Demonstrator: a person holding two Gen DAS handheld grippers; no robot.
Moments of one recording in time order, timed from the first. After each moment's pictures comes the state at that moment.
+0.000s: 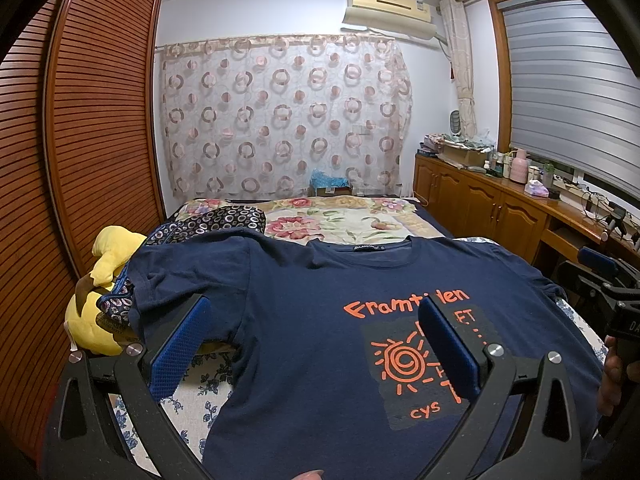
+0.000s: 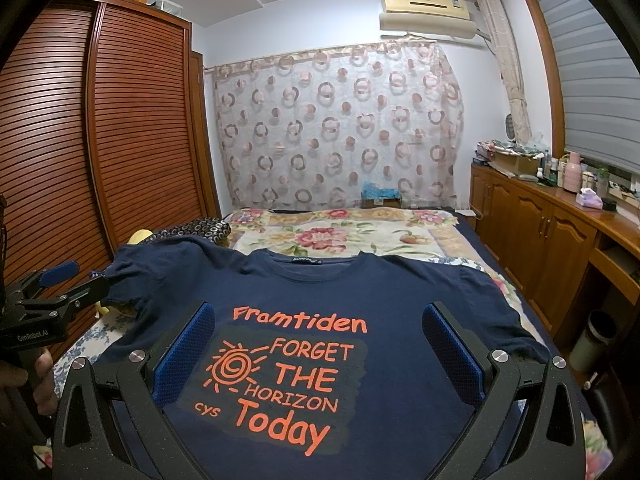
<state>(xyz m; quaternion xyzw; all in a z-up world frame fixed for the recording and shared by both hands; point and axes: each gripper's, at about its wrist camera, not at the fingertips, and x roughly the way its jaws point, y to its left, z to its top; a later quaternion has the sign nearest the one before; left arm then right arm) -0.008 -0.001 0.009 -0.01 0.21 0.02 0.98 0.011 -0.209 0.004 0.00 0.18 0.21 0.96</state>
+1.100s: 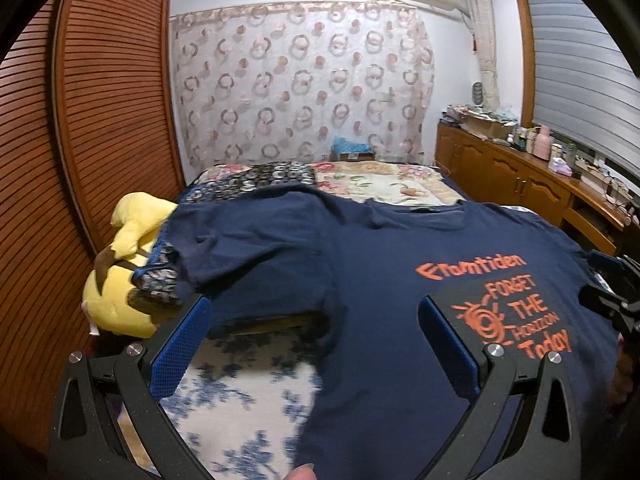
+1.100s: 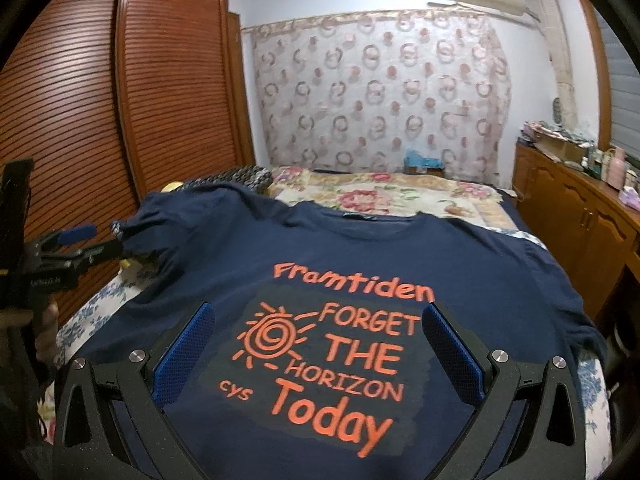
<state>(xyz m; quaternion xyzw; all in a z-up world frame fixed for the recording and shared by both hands) 0.008 0.078 -0.018 -0.01 0.27 0.06 0.96 0.044 -0.175 -0.011 -0.04 0.24 0.28 0.93</state>
